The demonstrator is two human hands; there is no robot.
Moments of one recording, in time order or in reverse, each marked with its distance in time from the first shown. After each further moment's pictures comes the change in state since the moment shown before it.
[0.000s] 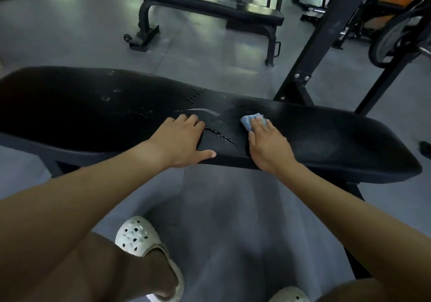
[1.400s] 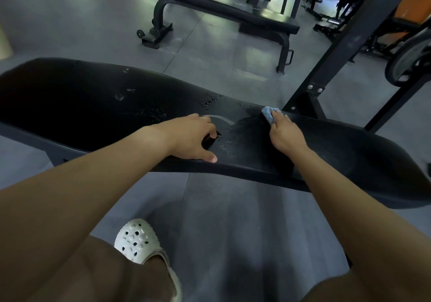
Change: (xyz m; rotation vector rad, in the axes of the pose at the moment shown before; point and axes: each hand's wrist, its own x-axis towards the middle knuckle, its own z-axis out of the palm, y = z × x) left_hand 0.018 -0.040 -0.017 -0.276 -0.177 0.097; right_hand 0.087 0.022 -0.002 0.159 -0.014 0.173
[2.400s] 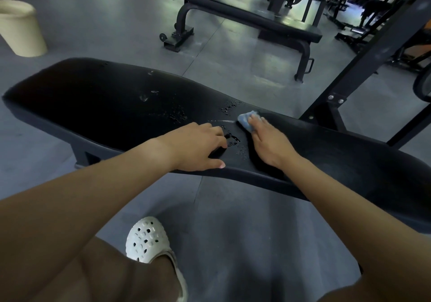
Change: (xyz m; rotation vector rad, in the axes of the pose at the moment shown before) left_hand -0.027 -0.013 0.013 0.185 0.134 0.100; right_hand -0.015 -0.063 0.025 -0.045 -0.126 -0.381
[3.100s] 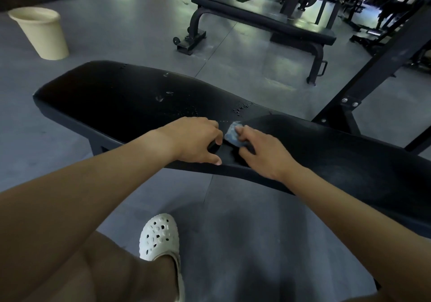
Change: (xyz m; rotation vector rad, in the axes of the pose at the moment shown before) left_hand -0.020 -0.011 -0.020 0.005 -0.070 -0.147; right_hand -0.028 -0.048 0.001 0.029 0.012 -0.279
